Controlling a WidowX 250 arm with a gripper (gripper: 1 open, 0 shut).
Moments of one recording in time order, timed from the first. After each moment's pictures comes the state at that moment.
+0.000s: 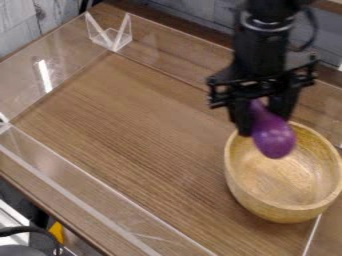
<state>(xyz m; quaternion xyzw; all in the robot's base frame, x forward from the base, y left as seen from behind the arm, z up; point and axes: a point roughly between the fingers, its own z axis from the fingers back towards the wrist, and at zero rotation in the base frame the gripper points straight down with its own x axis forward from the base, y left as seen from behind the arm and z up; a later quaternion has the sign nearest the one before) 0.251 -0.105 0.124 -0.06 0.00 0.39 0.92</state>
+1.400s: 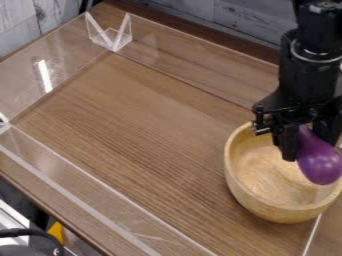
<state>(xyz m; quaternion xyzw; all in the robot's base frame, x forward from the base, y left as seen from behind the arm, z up) 0.261 -0.138 0.110 -0.09 0.00 0.38 0.92</state>
